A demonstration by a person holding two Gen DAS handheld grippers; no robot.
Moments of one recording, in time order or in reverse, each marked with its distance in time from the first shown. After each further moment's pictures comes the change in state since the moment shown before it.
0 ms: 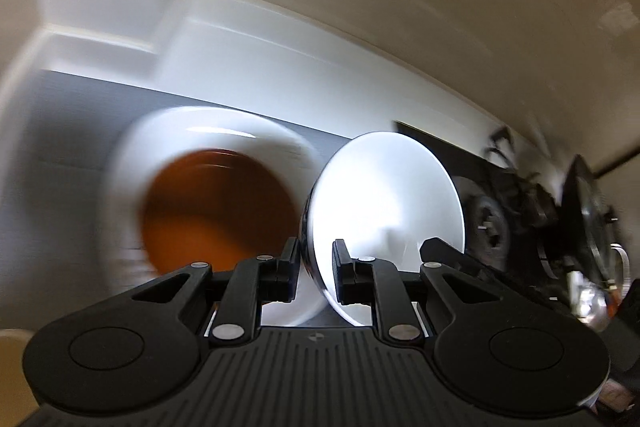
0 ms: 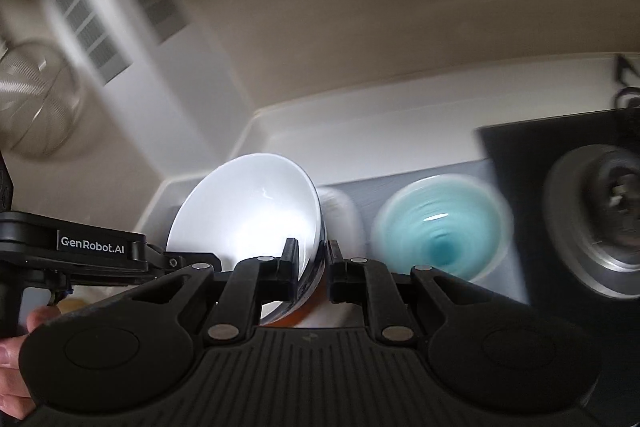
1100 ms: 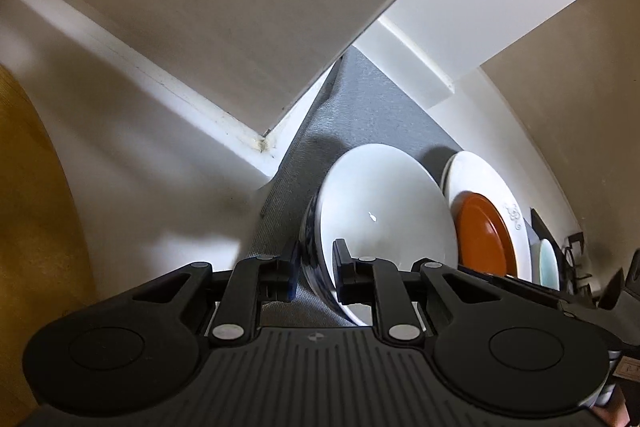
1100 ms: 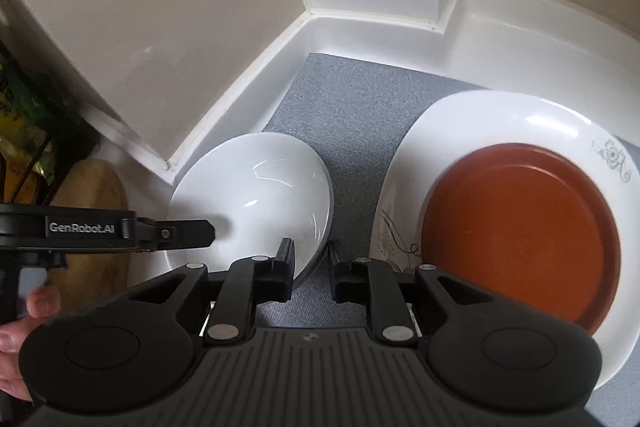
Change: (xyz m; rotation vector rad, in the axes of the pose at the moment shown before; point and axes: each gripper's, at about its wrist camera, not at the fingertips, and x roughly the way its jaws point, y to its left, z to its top) left arm -0.065 0.246 -0.054 -0.315 -0.158 0.115; right arm 0.164 0.209 -0.070 -0.313 0.393 0.157
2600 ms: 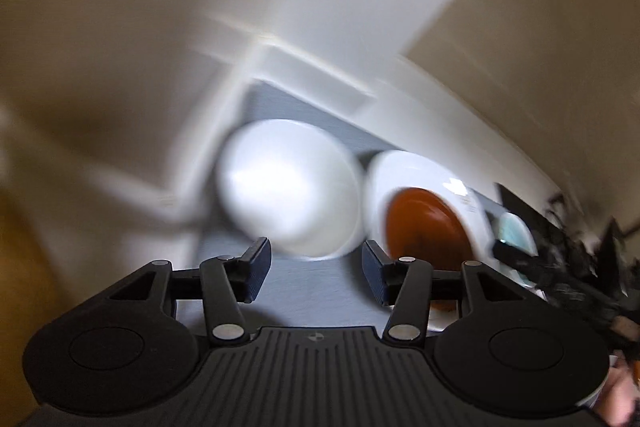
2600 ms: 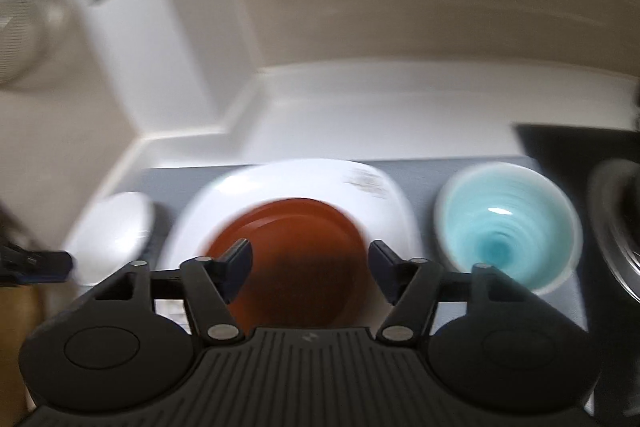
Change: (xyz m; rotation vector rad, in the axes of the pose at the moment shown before) left arm -0.031 -0.054 0.005 0.180 -0.048 -0.023; right arm -0.098 -0.089 -0.043 0.150 -0.316 -0.195
